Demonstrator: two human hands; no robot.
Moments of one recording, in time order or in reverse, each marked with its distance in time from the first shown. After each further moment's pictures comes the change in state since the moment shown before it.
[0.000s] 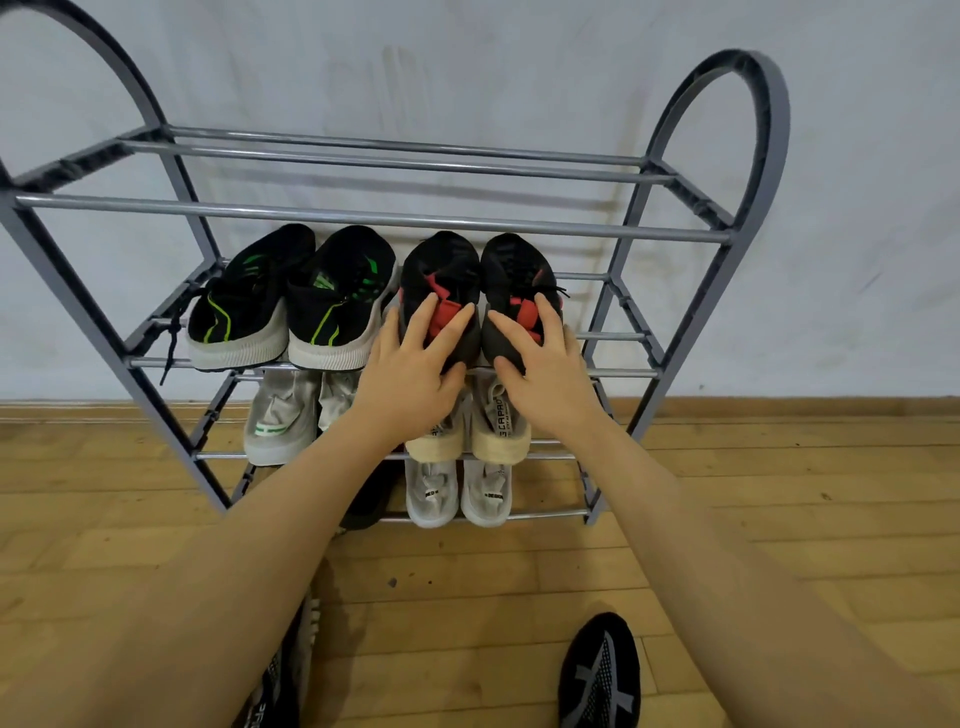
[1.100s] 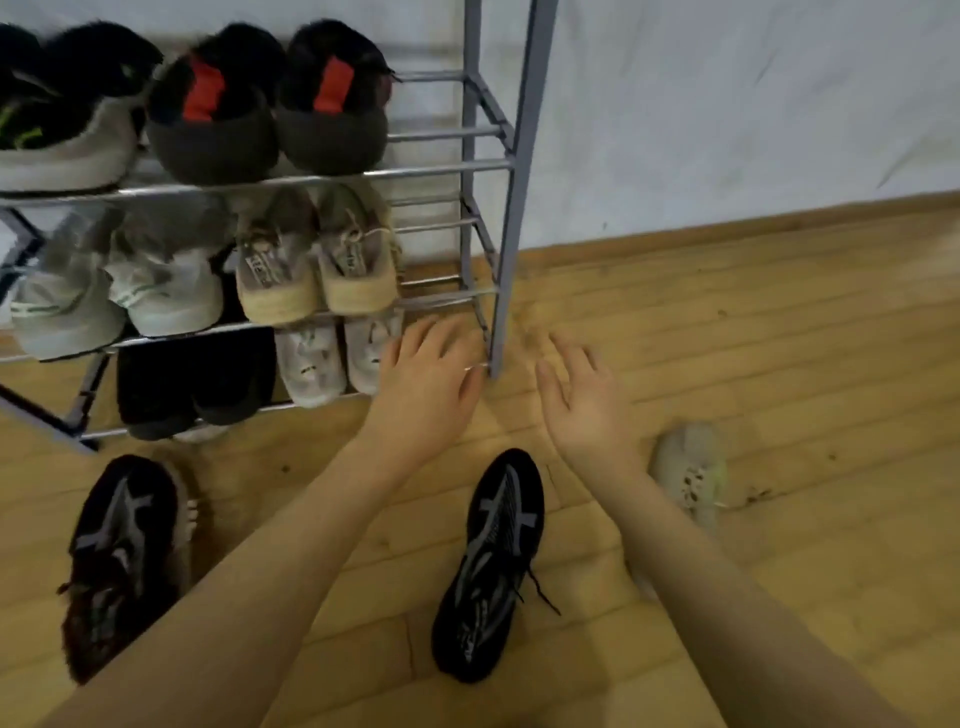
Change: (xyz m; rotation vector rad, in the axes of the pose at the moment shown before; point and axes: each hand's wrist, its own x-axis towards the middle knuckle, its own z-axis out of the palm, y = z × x) left_hand -0.117 0.141 0.111 -0.094 -0.117 0.207; right_hand -0.219 0.122 0.014 0.195 0.131 0.419
